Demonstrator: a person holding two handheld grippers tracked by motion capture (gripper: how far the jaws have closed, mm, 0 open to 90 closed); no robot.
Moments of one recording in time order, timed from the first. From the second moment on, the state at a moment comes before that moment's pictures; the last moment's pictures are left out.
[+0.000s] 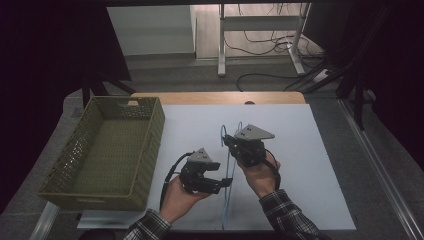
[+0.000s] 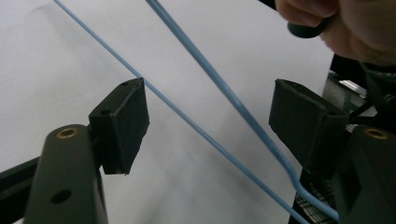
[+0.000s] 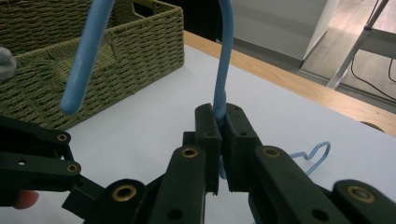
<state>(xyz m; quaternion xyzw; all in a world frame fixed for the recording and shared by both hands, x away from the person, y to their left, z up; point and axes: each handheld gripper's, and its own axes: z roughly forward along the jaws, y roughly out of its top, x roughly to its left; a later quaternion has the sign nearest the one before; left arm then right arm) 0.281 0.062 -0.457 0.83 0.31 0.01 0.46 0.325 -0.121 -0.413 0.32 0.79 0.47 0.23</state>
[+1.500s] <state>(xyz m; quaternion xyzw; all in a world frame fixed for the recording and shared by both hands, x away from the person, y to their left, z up) 0.294 0.100 -0.458 0.80 0.38 -0.07 0.46 0.329 -0.130 -0.402 0.31 0.79 0.49 0.21</state>
